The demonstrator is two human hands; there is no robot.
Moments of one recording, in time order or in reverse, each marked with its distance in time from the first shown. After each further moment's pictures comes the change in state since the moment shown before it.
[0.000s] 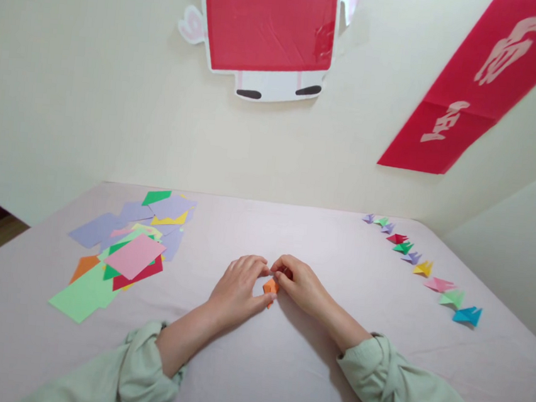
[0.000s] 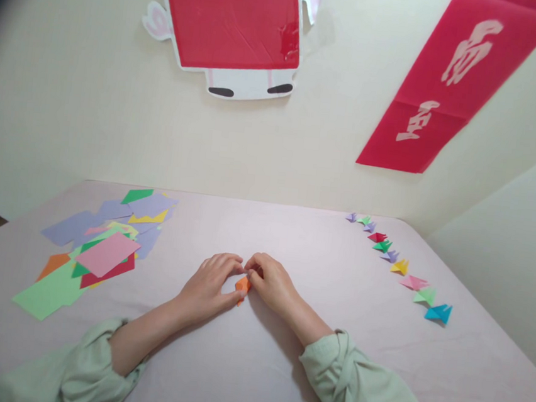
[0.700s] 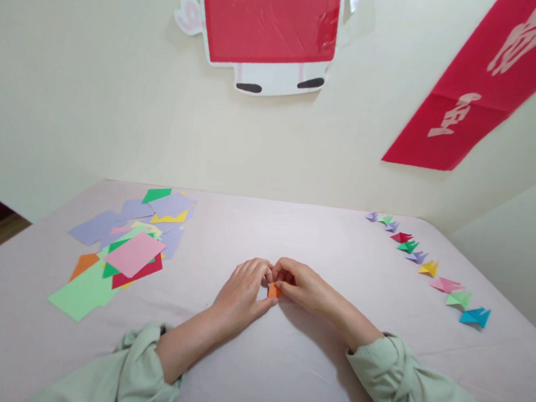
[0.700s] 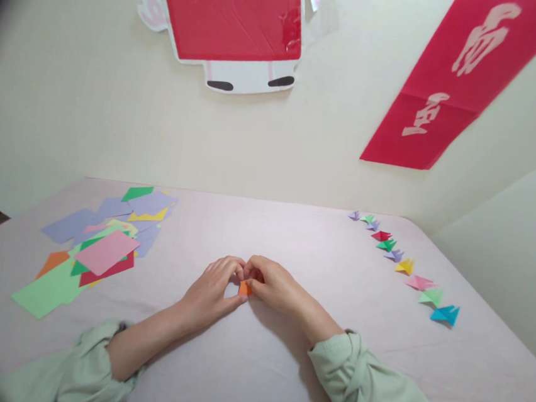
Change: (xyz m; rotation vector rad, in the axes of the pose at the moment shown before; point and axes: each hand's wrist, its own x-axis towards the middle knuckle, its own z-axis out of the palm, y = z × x) left_hand -0.001 0.011 0.004 -0.124 -0.002 -0.021; right_hand -0.002 0.003 -0.011 0.158 -0.225 -0.020
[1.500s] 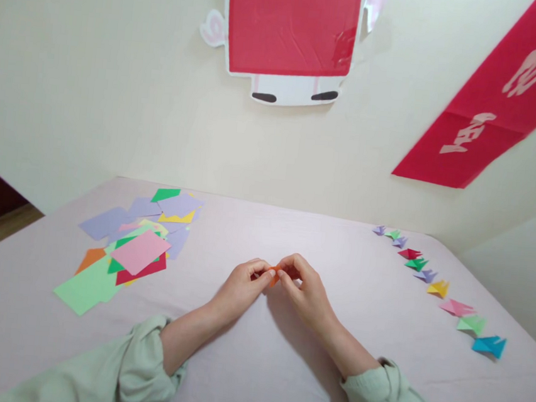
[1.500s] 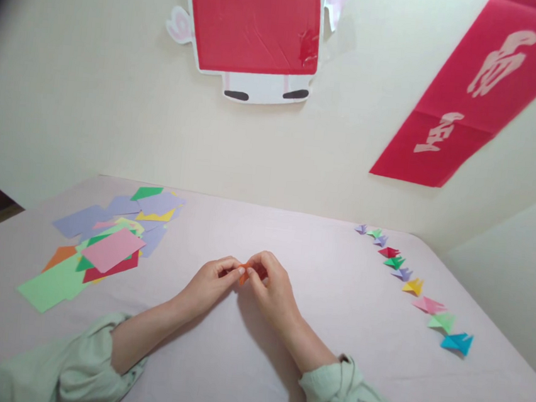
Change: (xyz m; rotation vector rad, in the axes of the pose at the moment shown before) left_hand 0.021 -0.001 -0.007 -0.598 0.099 -0.288; right_hand 0.010 -0.009 0.019 0.035 0.404 -0.131
